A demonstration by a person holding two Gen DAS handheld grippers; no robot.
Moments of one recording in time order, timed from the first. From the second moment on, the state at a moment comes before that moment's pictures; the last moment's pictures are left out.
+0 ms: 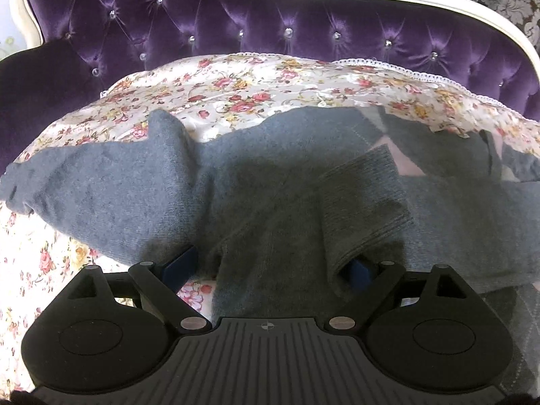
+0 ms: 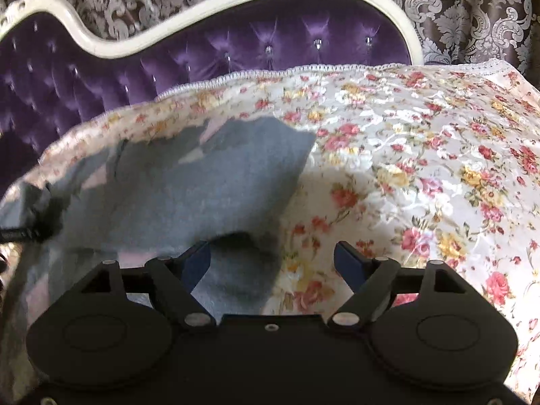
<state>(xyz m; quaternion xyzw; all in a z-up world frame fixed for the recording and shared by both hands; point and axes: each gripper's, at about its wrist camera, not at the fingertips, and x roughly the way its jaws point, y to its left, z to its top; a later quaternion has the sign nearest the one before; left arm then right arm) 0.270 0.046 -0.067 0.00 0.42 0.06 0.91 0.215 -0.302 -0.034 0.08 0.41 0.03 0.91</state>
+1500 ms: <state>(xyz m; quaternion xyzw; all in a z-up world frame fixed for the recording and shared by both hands) 0.218 0.247 -0.022 -0.12 0.36 0.15 0.91 0.195 -0.237 0.006 0.21 0.31 0.15 0.91</state>
